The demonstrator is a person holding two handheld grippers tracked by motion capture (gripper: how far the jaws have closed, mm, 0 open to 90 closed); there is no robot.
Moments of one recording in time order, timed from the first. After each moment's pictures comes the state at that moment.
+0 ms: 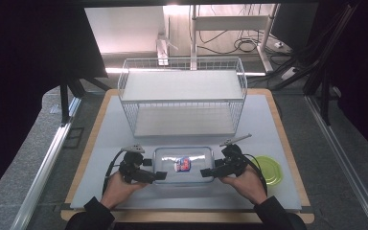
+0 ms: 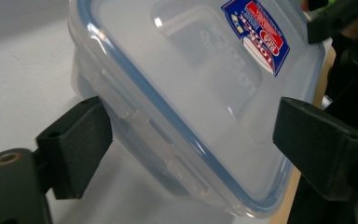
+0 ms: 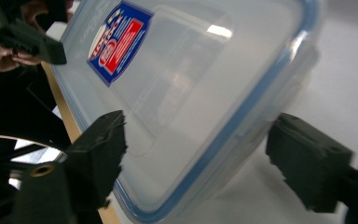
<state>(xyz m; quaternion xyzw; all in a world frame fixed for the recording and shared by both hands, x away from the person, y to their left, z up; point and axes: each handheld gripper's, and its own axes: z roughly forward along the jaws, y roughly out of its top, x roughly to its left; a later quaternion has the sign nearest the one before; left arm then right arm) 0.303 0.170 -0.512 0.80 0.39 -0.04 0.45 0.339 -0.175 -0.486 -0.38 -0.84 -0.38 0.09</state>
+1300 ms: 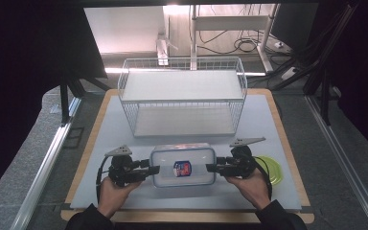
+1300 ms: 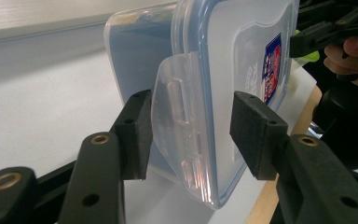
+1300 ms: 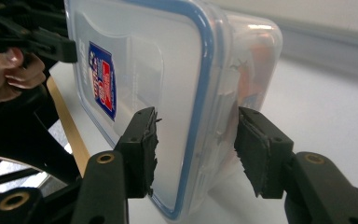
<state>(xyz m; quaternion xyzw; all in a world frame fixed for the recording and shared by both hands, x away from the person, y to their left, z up) 0.275 0.186 -0.489 0.75 0.42 0.00 0.51 0.319 -0.191 -0.463 -0.37 -0.81 -0.45 0.03</state>
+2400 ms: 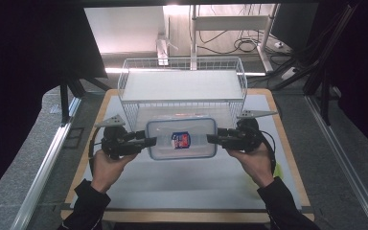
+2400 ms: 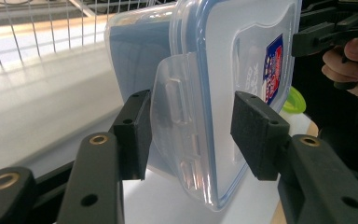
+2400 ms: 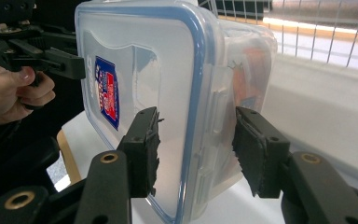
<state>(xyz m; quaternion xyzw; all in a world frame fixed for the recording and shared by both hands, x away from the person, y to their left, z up) 0.309 0.194 -0.408 0.75 0.39 0.05 0.54 0.347 -0.186 -0.384 -0.35 -0.79 -0.51 -0.02</state>
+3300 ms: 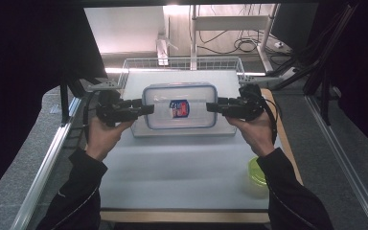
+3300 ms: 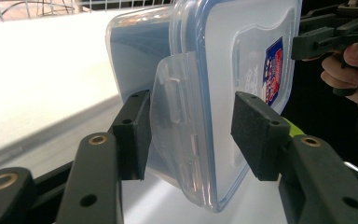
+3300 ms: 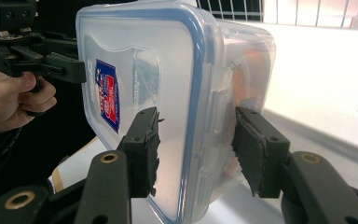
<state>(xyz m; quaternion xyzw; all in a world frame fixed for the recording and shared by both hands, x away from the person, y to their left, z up) 0.360 0.204 -0.336 0.74 0.37 0.07 0.55 0.391 -0.178 -0.317 -0.34 -0.77 -0.54 -0.05</state>
